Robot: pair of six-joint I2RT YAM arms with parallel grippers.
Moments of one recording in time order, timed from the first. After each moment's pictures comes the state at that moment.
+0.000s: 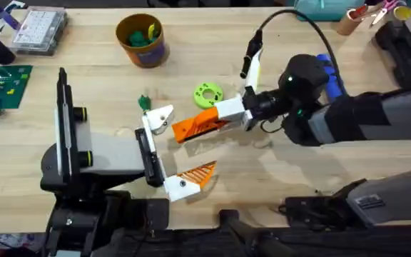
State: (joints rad) left arm -0.06 0.00 0.00 -0.09 1.18 0.04; right arm 0.48 1.68 0.45 1.13 -1.31 1.41
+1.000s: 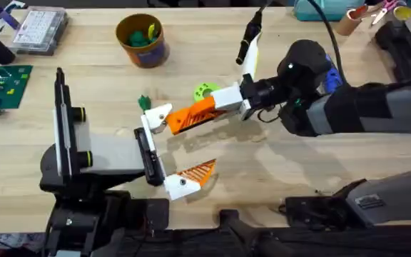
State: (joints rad) left arm -0.06 0.00 0.00 -0.08 1.17 0.04; right arm 0.48 1.68 0.54 1.12 -1.34 1.41
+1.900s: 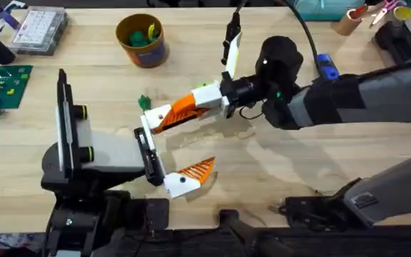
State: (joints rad) left arm -0.05 0.00 0.00 -0.11 1.15 0.02; right arm 0.56 1.78 0.66 1.04 -1.26 1.37
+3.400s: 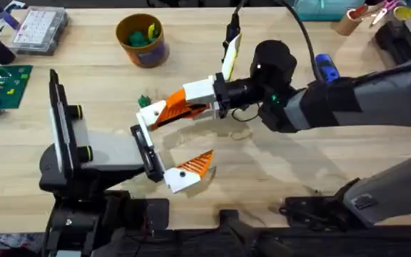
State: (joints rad) left arm -0.04 0.00 0.00 -0.09 1.10 0.03; right arm 0.61 1.78 0.66 1.02 -1.12 1.35
